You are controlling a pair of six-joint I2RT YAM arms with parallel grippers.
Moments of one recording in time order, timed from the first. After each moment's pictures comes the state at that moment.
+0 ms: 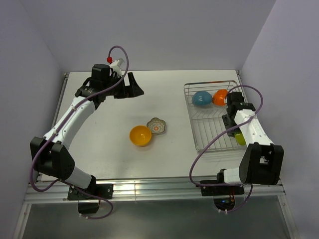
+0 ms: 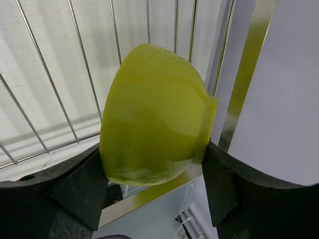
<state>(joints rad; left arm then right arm) -0.32 1.51 1.40 -0.43 0.43 -0.41 -0.11 1.35 0.99 -0.93 0.45 -0.28</state>
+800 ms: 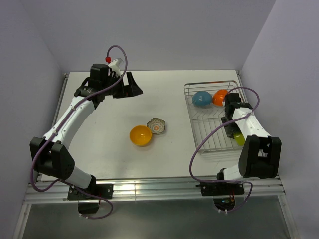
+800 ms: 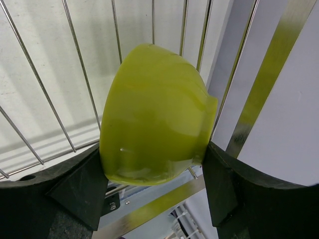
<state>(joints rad) -0.30 1.51 1.40 -0.43 0.43 -0.41 -0.11 1.43 0.97 -0.90 0.48 -0.28</state>
